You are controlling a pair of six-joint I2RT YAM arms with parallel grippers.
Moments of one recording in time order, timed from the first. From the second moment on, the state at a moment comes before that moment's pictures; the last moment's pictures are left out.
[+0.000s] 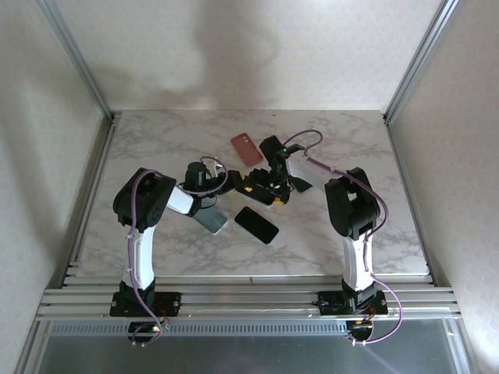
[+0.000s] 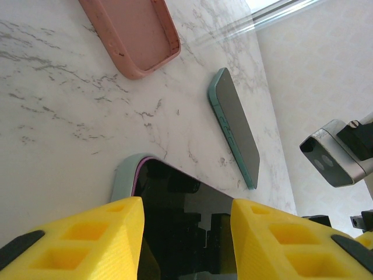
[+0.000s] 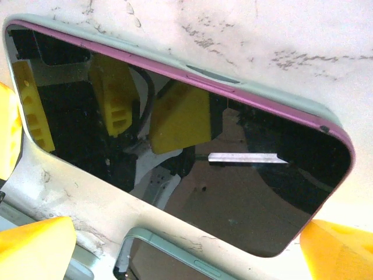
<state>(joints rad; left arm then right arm) -0.34 2.11 0.86 0.89 0.60 -0.90 0.57 2.04 1.54 -0.83 -0.26 0.82</state>
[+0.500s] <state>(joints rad) -0.34 2.10 0.86 0.88 0.60 -0.88 0.57 1.95 1.49 -0.80 -0.26 0.79</state>
